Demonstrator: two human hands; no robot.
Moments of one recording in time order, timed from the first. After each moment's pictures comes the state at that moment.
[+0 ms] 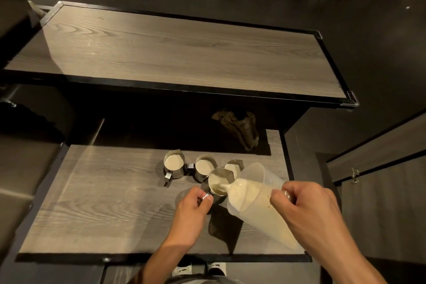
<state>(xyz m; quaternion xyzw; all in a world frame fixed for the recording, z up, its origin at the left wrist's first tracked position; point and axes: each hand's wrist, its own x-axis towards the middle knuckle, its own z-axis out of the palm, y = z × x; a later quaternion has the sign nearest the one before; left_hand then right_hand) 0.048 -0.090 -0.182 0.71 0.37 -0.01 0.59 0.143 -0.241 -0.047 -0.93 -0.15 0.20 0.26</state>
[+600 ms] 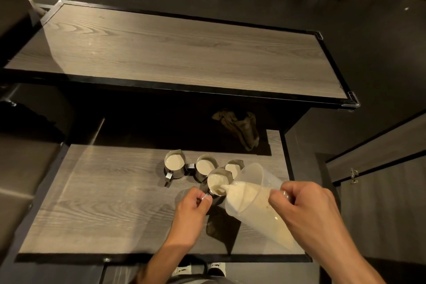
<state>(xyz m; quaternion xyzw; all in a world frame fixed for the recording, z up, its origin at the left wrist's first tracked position) 0.046 -0.087 -0.189 0.71 0.39 -0.01 0.59 0.140 -0.235 -0.044 -0.93 -0.14 0.20 0.27</state>
